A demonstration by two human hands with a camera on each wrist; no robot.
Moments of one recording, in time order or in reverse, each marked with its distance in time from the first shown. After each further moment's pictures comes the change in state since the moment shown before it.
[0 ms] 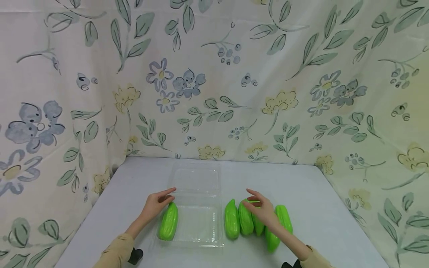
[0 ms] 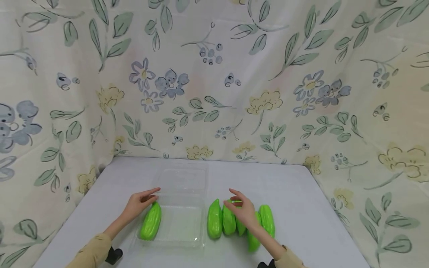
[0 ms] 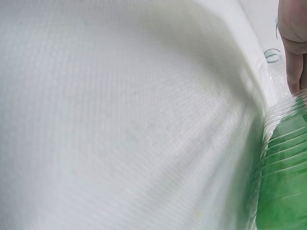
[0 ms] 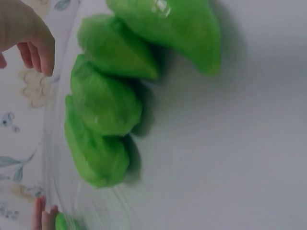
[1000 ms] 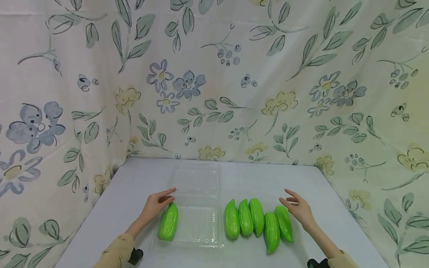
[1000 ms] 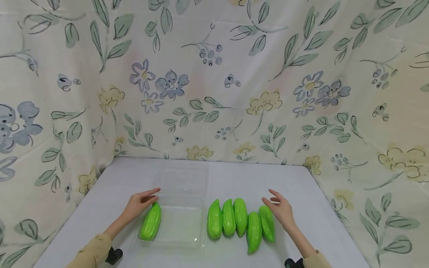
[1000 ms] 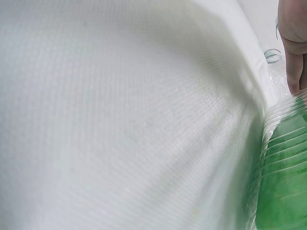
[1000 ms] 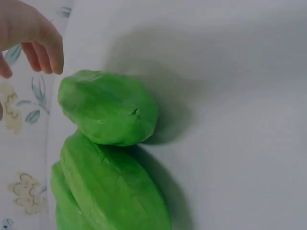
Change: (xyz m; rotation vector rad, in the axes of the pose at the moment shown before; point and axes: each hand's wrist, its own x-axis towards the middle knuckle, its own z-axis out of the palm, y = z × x) left_hand 0.001 -0.003 0.001 0.005 0.004 0.020; right_hand 0.001 0.052 -0.101 -0.249 0.078 0.173
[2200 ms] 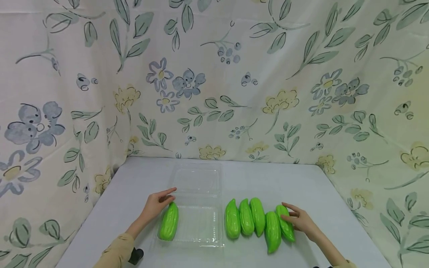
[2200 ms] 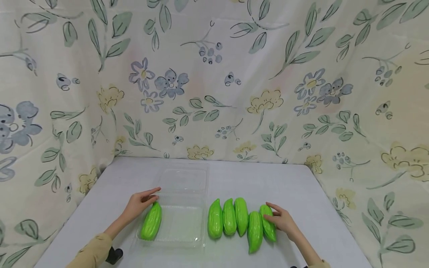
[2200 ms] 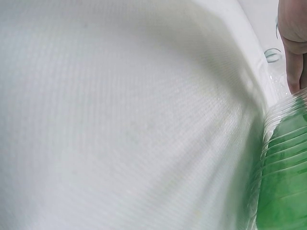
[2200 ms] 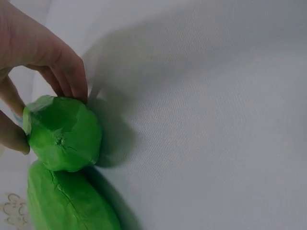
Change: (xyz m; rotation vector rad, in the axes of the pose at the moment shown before) left_hand 0.000 0.003 0.000 0.016 -0.003 -0.036; right_hand -0.004 0.037 0.004 0.107 -0.284 0.122
